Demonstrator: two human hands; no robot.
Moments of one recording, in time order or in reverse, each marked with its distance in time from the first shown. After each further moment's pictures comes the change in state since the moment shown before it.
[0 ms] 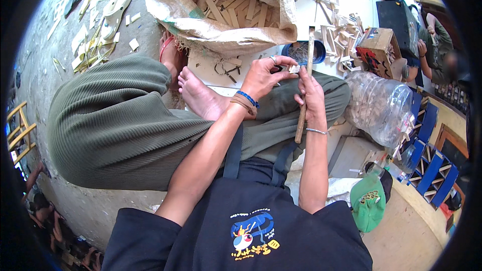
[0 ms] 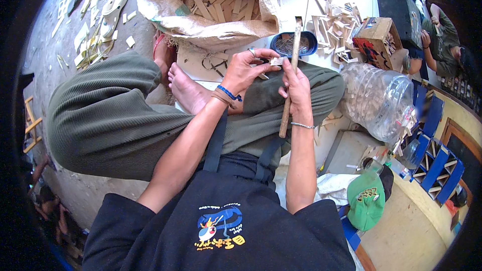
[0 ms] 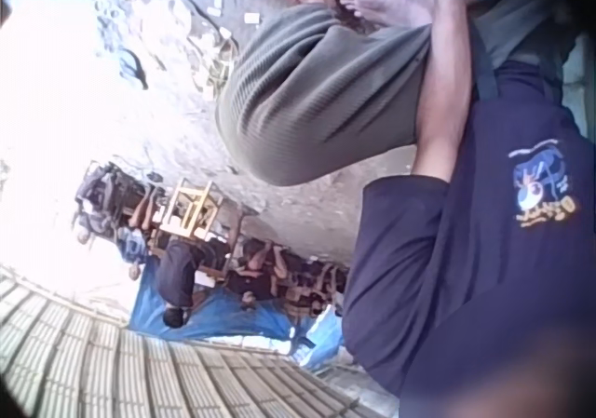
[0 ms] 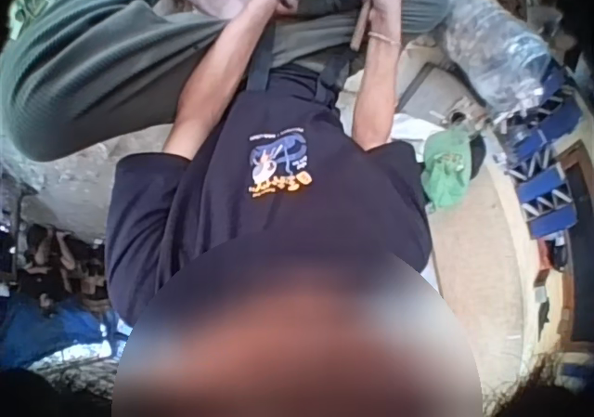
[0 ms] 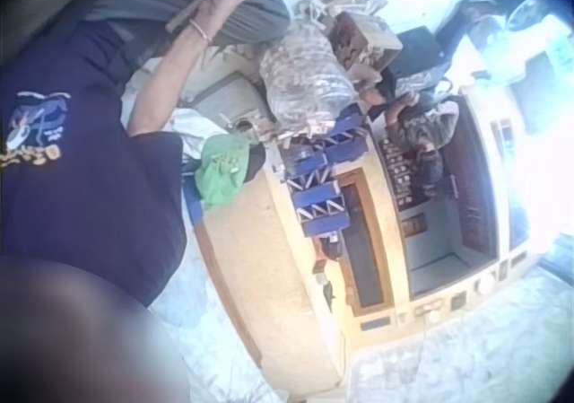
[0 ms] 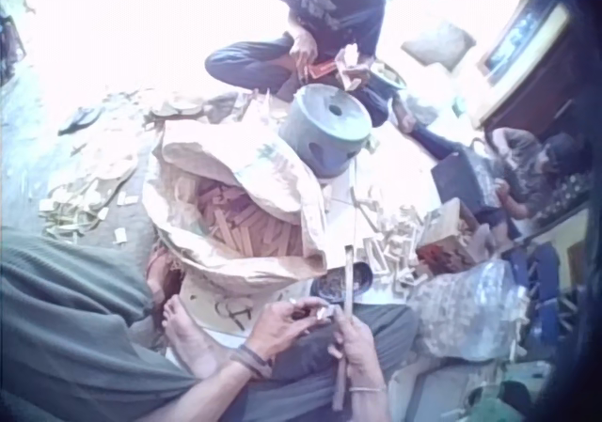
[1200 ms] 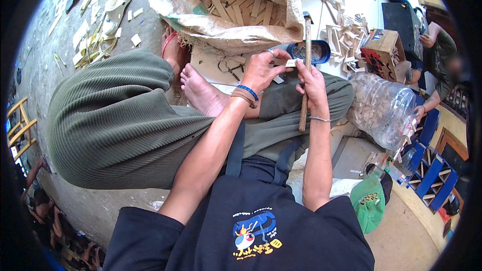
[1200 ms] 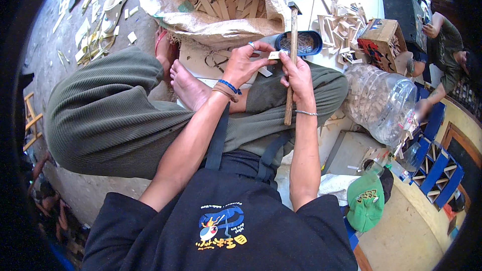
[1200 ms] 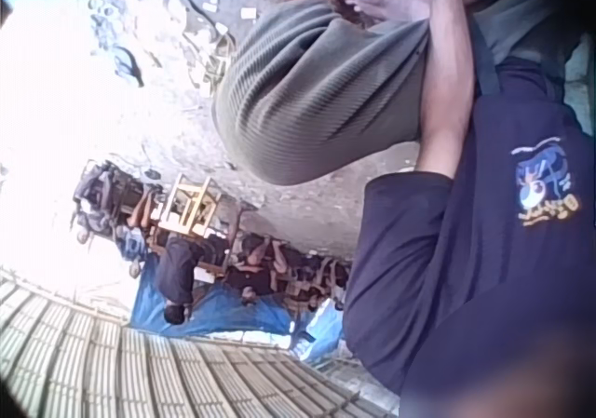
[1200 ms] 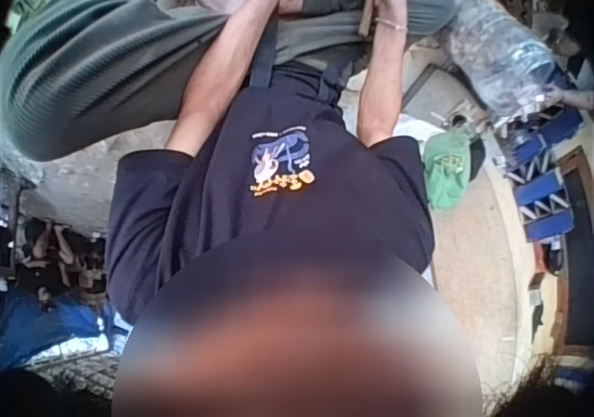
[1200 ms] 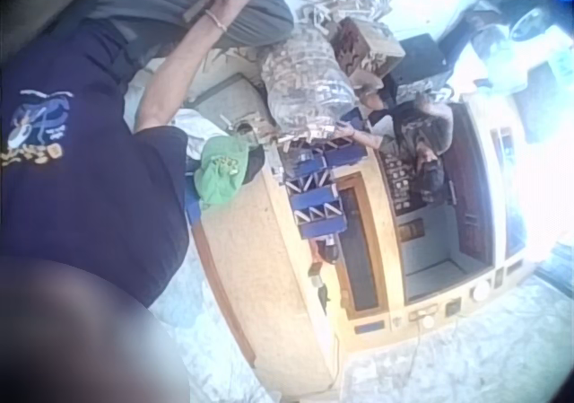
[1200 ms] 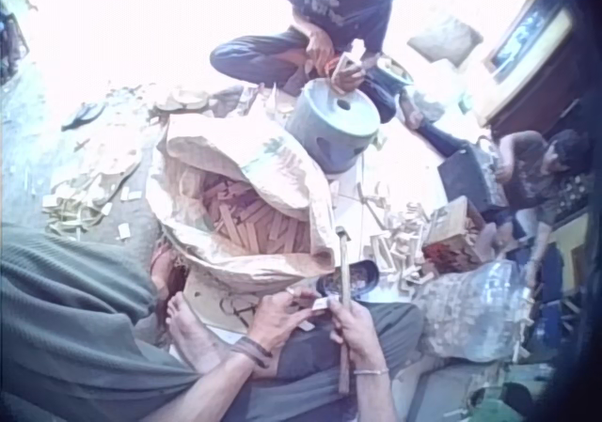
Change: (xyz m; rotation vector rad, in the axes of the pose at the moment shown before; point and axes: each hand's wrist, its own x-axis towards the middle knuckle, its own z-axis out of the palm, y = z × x) left_hand 0.008 -0.014 -0.013 0.183 0.067 -0.027; right_hand 0.033 -0.001 0.002 -0.171 -0.111 -0.016
